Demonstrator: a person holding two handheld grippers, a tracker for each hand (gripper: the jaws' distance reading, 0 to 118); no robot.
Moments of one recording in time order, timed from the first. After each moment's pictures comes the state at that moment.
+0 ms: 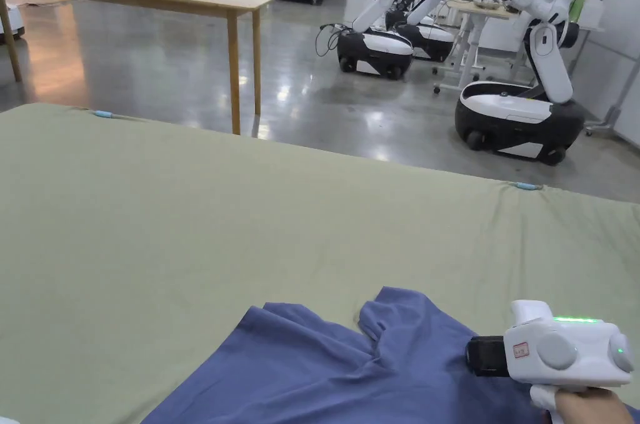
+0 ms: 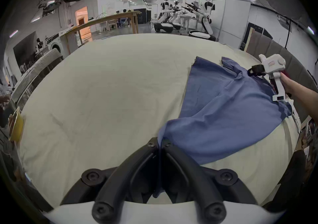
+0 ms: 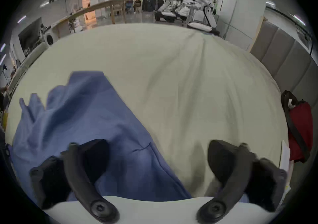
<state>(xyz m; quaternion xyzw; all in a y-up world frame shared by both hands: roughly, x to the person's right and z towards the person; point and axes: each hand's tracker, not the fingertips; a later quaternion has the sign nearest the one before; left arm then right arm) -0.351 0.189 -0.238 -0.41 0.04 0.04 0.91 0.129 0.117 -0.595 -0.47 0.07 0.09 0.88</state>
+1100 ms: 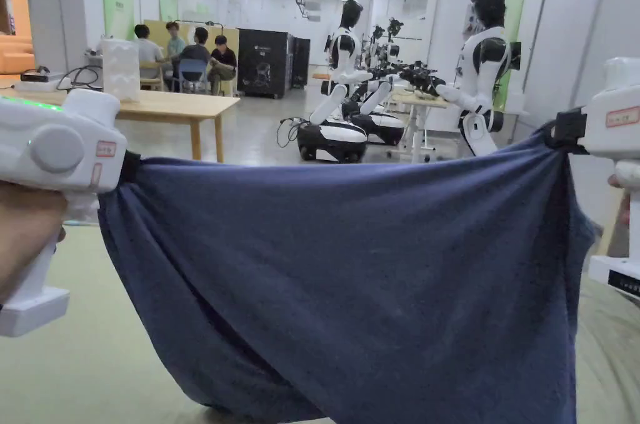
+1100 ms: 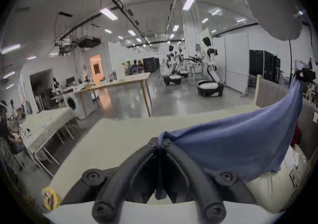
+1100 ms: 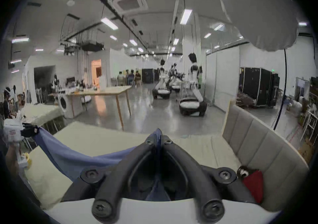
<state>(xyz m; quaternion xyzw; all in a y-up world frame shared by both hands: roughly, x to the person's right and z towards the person) -0.350 0.505 -0.435 -0.18 0.10 -0.04 0.98 0.215 0.574 -0.509 -0.11 0.09 0.01 0.99</state>
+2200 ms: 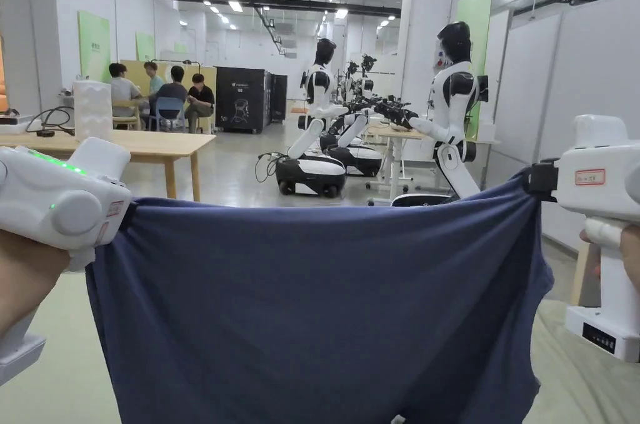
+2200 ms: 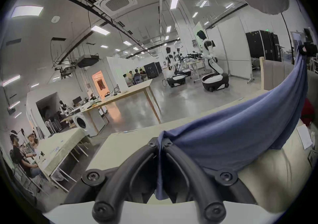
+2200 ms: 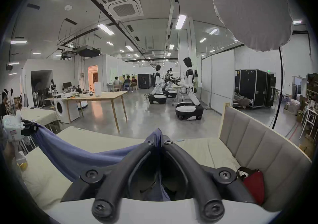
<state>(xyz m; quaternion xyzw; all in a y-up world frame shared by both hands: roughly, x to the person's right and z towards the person) -0.302 0.478 -0.452 -0.18 0.11 -0.14 0.97 0.238 0.529 -0.508 -0.10 0.07 0.00 0.99</state>
